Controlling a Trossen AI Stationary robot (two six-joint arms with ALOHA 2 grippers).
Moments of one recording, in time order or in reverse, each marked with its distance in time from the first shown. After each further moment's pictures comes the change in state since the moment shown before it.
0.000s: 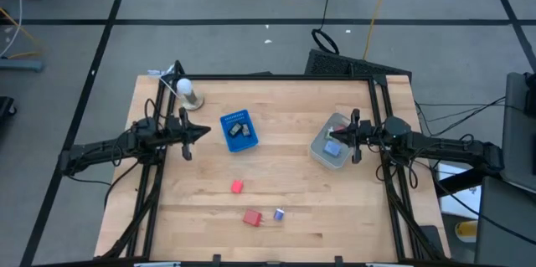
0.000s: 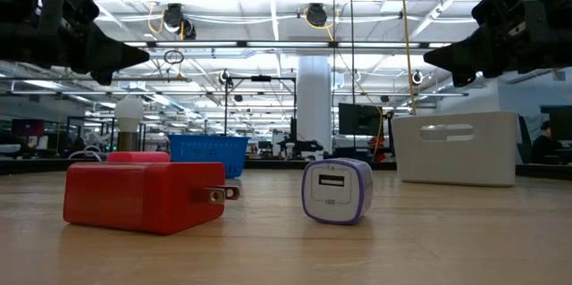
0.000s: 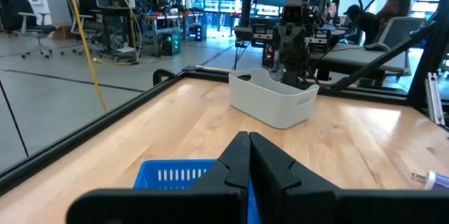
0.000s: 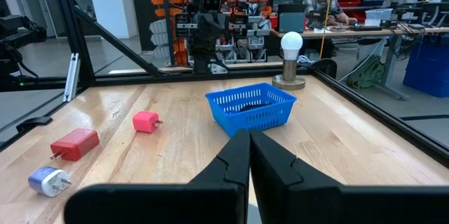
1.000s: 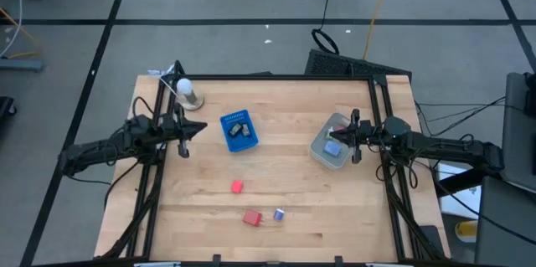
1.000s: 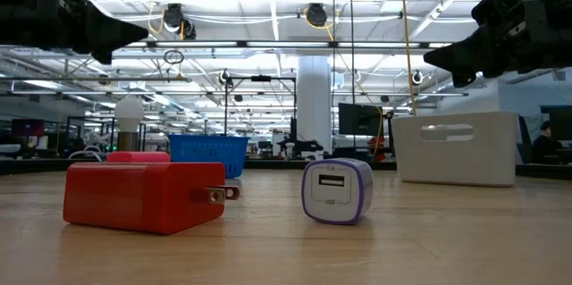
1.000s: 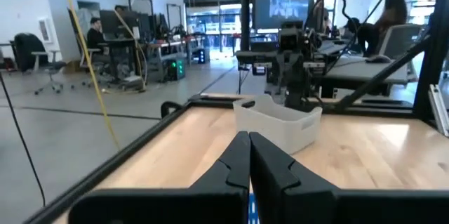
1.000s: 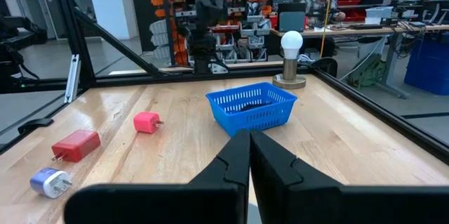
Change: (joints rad) left arm 0.001 0.004 0.070 0.025 -0.002 0.088; right arm 0.000 0.000 0.000 -0.001 0.000 0.010
